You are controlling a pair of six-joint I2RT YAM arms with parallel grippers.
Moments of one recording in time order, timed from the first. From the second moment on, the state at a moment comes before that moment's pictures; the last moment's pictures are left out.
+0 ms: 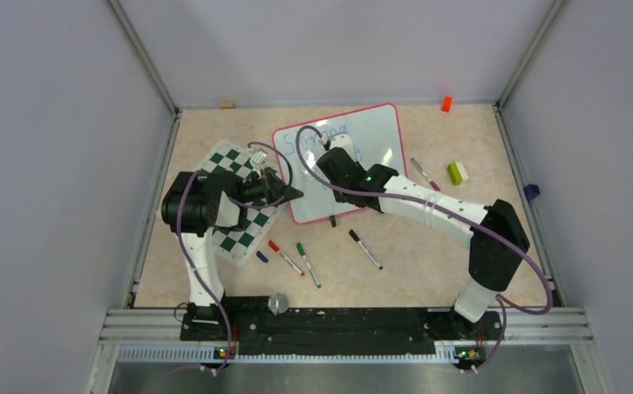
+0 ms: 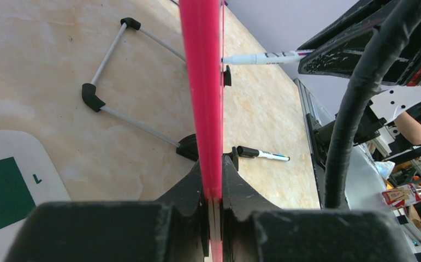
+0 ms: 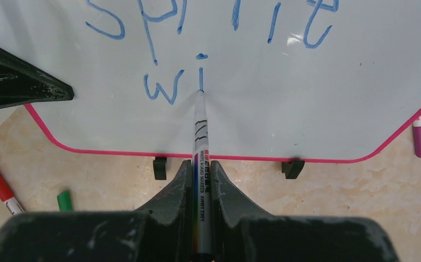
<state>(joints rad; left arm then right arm) -0.07 2.12 0.72 1.54 1.23 -0.84 0.89 1.70 1.41 -0.59 0.49 0.36</state>
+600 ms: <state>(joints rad) -0.07 2.12 0.72 1.54 1.23 -0.84 0.88 1.62 1.39 -0.57 0.45 0.37</state>
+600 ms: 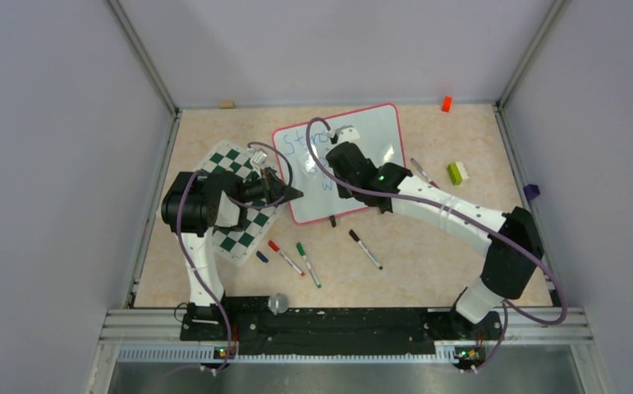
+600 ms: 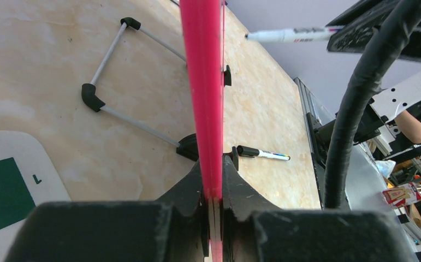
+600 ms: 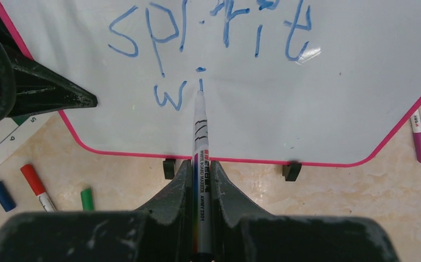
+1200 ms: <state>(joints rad) -0.07 2.12 0.72 1.54 1.23 -0.84 0.82 1.60 1.39 -0.56 0.42 0.34</state>
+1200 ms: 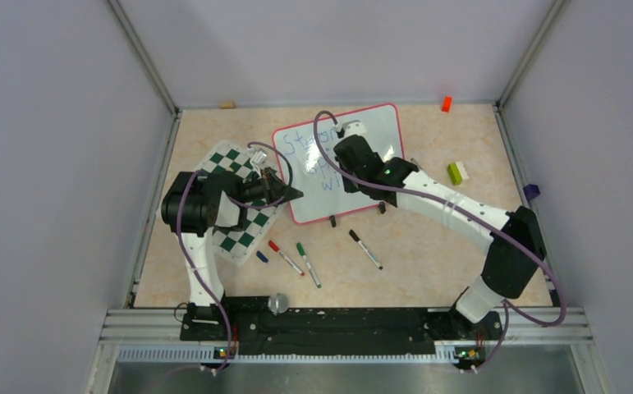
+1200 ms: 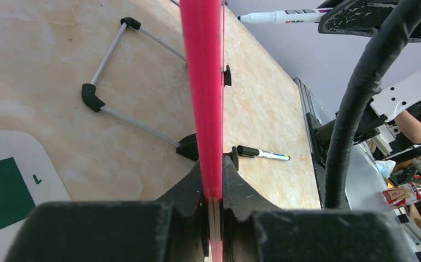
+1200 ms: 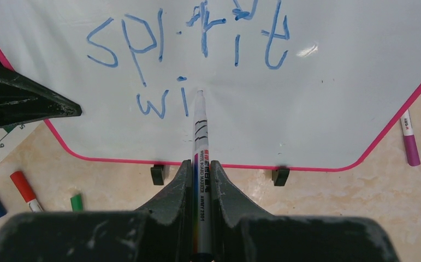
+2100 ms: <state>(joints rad) -0.07 2.12 0.72 1.54 1.23 -0.84 0.82 1.65 1.40 -0.55 0.39 0.32</state>
